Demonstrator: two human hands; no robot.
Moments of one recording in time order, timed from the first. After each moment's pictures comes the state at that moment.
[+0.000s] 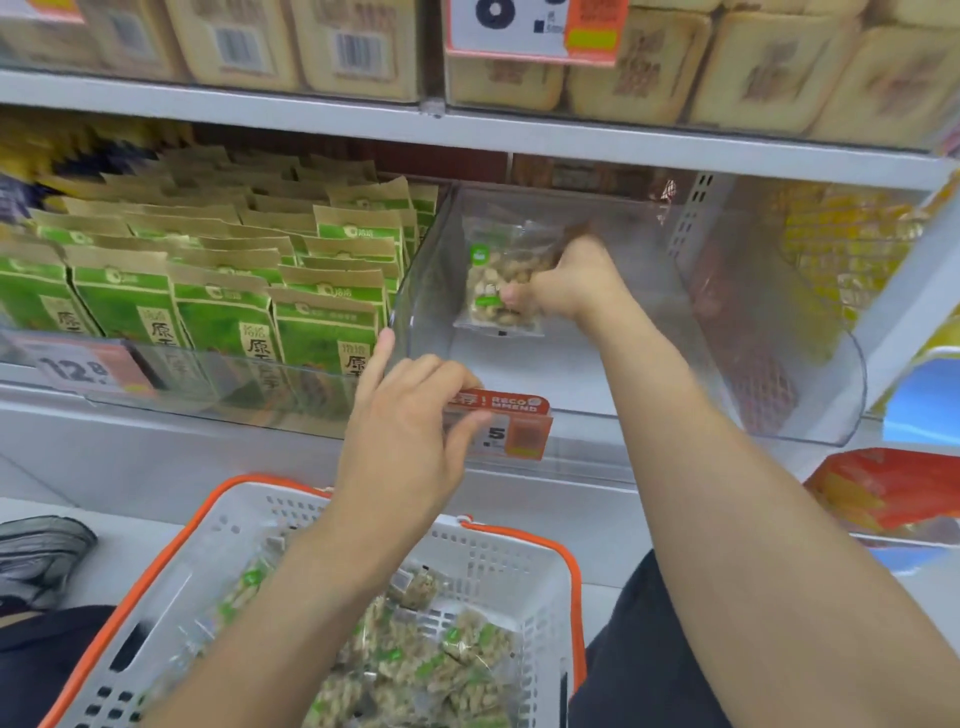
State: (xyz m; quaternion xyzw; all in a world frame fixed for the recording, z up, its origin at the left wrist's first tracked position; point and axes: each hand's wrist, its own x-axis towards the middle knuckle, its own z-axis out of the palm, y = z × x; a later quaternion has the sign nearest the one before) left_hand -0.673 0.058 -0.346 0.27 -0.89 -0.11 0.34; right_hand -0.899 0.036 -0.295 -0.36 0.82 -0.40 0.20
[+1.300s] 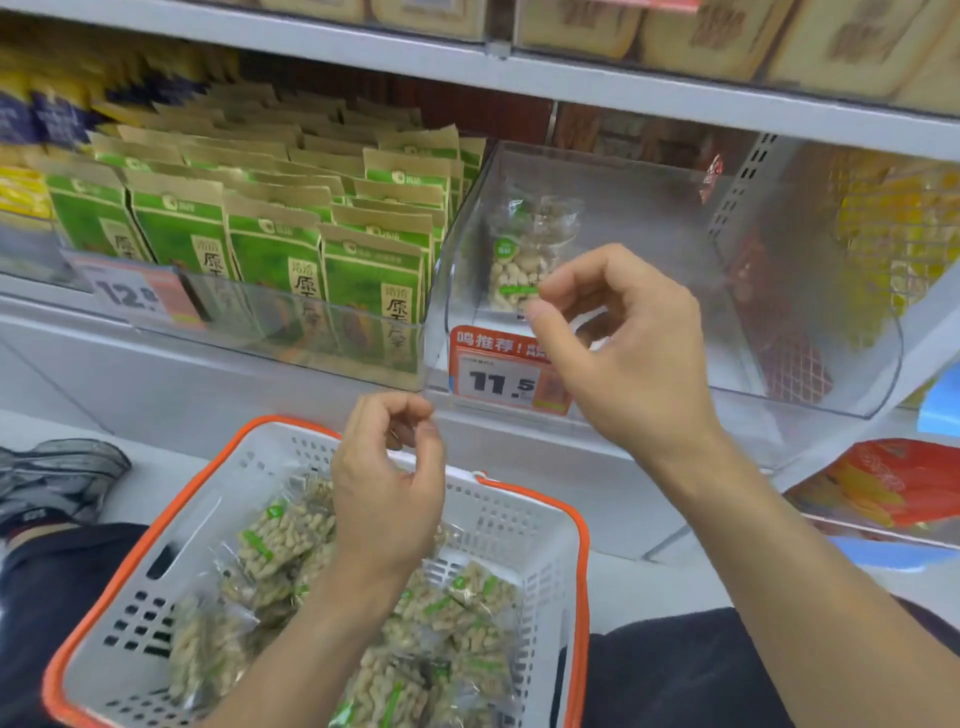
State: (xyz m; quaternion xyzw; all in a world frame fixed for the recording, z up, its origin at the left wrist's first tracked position) left_hand -0.633 0.101 -0.399 0.40 -0.68 -0.34 0.52; right_hand -0.785 0.153 -0.288 -0.53 0.66 -0.53 0.01
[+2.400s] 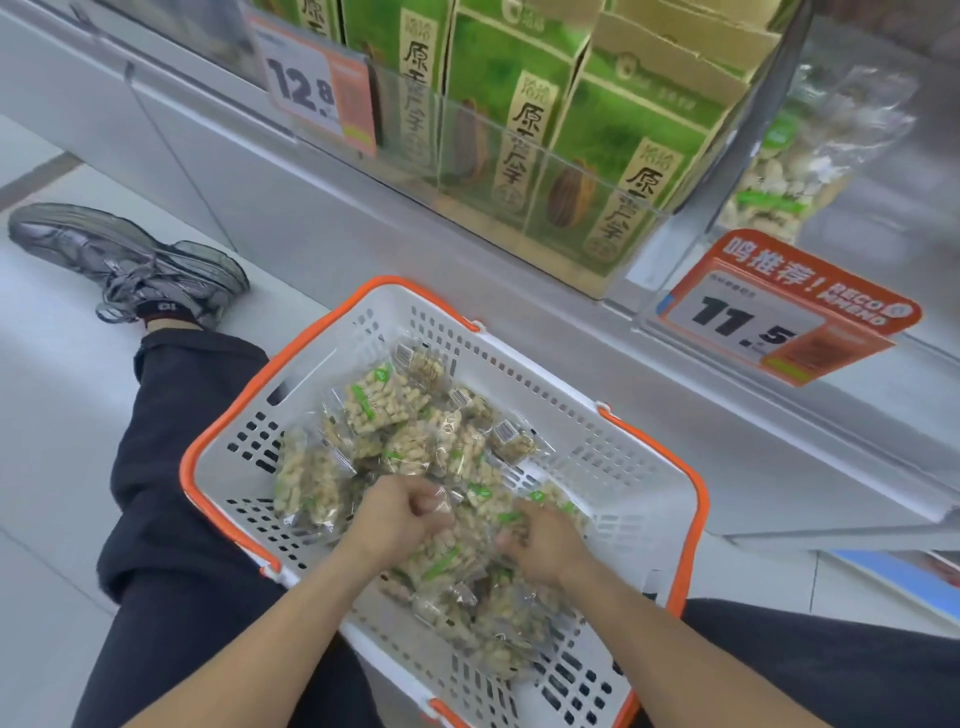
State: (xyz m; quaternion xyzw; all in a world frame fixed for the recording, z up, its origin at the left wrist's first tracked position) left_hand -0.501 0.107 -0.602 0.59 -0.63 -0.50 0.06; right_hand -0.714 0.175 -0.649 -0.48 0.75 0.05 0.44
